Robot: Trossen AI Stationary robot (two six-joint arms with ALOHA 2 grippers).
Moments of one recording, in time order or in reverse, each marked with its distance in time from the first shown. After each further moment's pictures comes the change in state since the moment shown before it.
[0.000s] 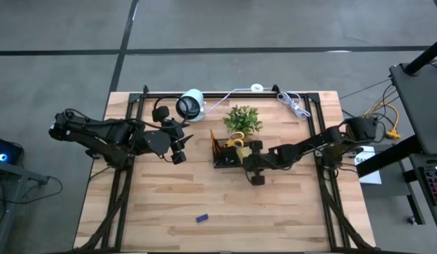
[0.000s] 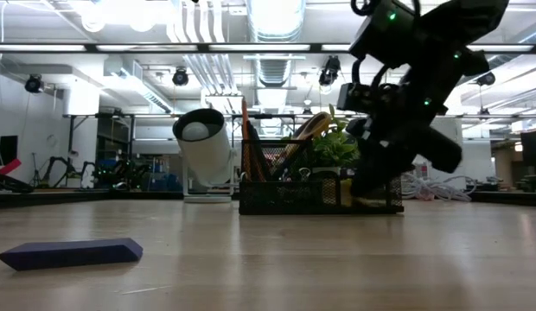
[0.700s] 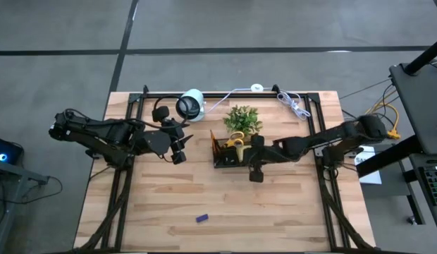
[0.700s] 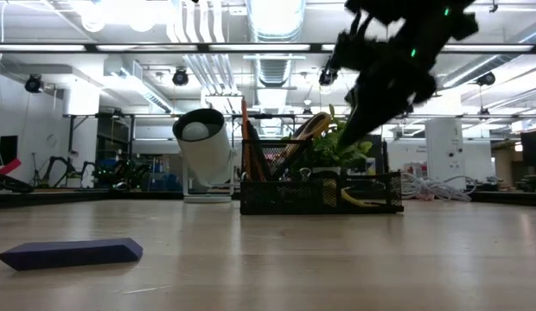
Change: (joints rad) left arm 0.000 0.000 0.000 0.000 0.000 0.000; right arm -0.019 -0.139 0.109 -0.151 -0.068 0.133
